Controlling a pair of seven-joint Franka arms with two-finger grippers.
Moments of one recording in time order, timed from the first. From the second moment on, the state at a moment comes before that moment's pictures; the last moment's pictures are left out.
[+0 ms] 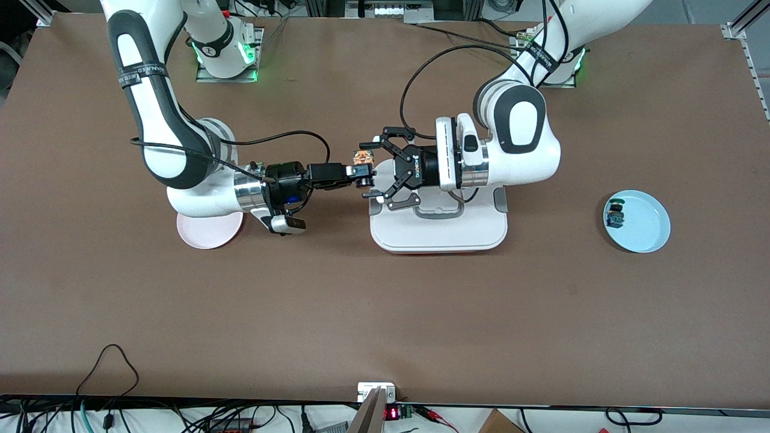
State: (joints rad) left arm -0.04 0.46 -0.60 -1.75 -1.77 2.28 2.08; right arm 0.45 0.47 -0.09 -1.72 1.81 1.69 -0.41
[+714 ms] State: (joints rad) left arm 0.13 0.46 -0.59 -1.77 -1.65 1.98 1.99; right arm 0.44 0.47 -0.11 -1.72 1.81 1.69 -0.41
